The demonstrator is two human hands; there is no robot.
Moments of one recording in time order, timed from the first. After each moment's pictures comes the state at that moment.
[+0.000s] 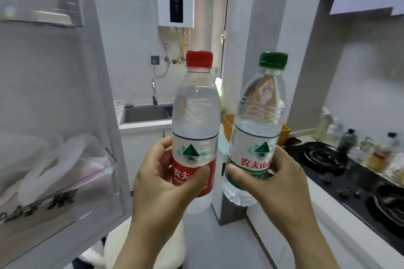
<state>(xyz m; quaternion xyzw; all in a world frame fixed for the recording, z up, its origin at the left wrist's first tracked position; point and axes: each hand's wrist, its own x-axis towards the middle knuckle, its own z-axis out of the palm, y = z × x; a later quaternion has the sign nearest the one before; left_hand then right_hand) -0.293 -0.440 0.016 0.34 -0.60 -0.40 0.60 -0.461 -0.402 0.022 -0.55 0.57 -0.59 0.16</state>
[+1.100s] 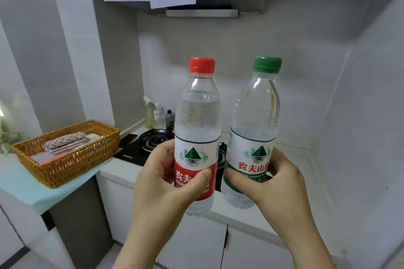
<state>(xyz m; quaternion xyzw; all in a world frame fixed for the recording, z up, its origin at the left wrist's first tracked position) -0.595 -0.413 0.007 0.01 -0.72 -0.60 0.36 -0.659 -0.256 0.020 -0.19 0.77 -0.60 -0.10</state>
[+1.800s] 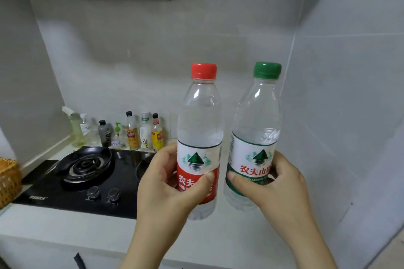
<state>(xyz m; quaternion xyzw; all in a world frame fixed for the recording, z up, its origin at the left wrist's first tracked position) -0.814 -0.337 -0.004 -0.06 -0.72 -0.64 0.26 -0.845 -0.169 -0.001 -0.08 0.80 -0.57 -0.16</state>
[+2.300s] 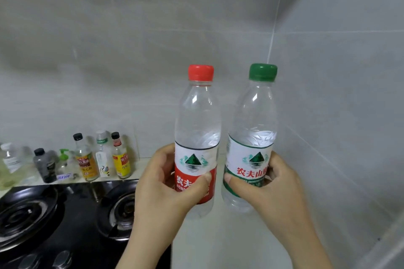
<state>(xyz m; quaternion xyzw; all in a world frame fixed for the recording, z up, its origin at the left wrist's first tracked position) -0.989 -0.359 -0.001 -0.12 -0.70 -0.68 0.19 -0.981 -0.192 -0.002 0.01 0.79 -0.58 -0.21</state>
